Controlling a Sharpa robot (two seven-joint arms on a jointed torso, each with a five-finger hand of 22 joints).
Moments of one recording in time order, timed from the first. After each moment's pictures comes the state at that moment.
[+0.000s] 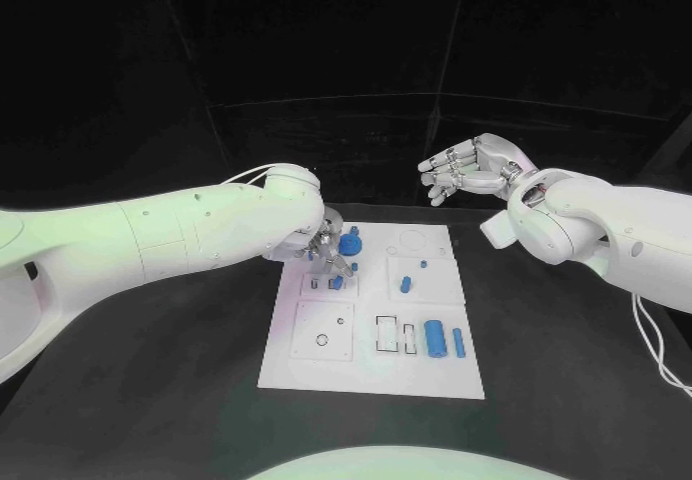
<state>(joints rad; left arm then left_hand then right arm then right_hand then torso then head) 1.39 -0.46 -0.19 1.19 -1.17 0.41 -0.54 1.13 0.13 -0.34 0.20 0.05 0.99 0.08 0.38 0.34 1.28 0.02 1.19 1.01 1.46 -0.05 1.56 1.31 0.14 1.28 0.06 1.21 0.91 1.31 -0.78 -0.04 1.39 -0.56 -0.29 0.18 1.31 -0.11 0.36 0.00 0.37 1.00 0.20 0.09 0.07 1.11 0.11 0.24 0.12 1.23 0.05 0.23 0.35 0.17 1.14 0.14 0.47 0.27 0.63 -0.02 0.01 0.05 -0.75</state>
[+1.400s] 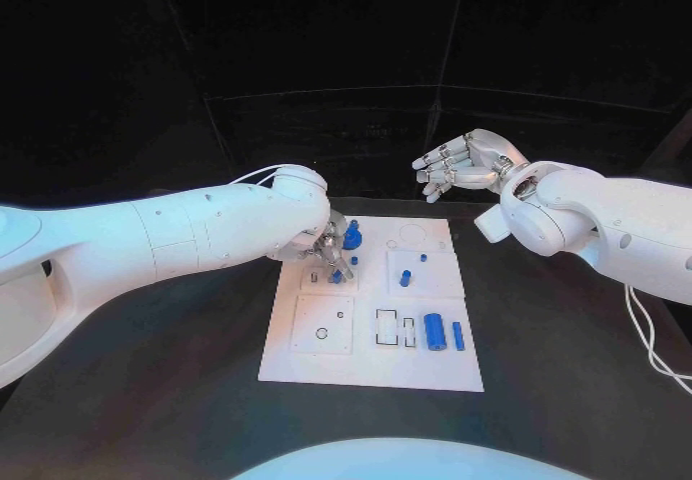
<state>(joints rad) 1.37 -0.43 -0.19 1.17 -1.17 0.44 -0.52 1.17 0.15 -0.30 0.17 0.05 1.00 0.08 0.40 0.38 1.27 0.01 1.19 1.00 1.46 -0.06 1.56 1.31 0.14 1.27 0.06 1.21 0.91 1.31 -0.75 -0.04 1.36 -0.60 -0.28 0.13 1.32 -0.12 0.37 -0.01 0.47 1.00 0.20 0.09 0.07 1.12 0.12 0.24 0.07 1.23 0.05 0.22 0.31 0.17 1.15 0.13 0.45 0.26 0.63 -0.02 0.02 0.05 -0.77</state>
